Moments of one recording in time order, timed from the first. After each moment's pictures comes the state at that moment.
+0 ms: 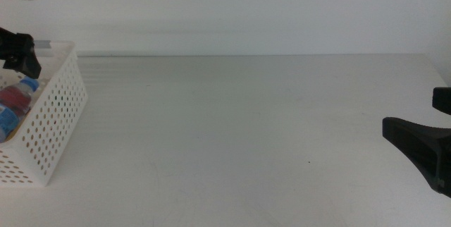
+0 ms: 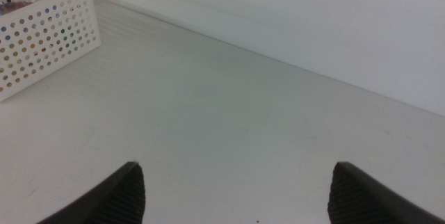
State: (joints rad) left arm 0.21 1.61 -1.49 -0.12 1.06 0.38; right arm 0.52 0.66 -0.64 0.02 0.38 -0.02
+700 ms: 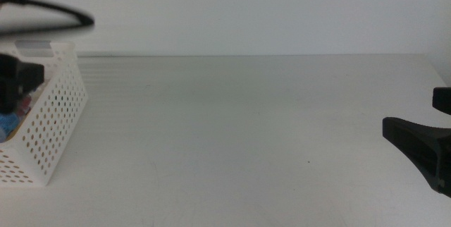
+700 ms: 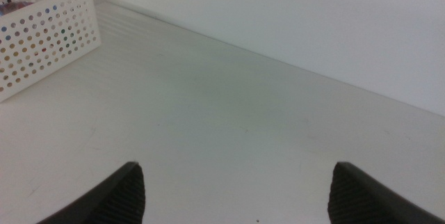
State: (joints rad) left arm 0.04 0.87 -0.89 -0.27 0.64 0.41; right arm 0.52 0.66 -0.64 0.02 0.38 -0.03
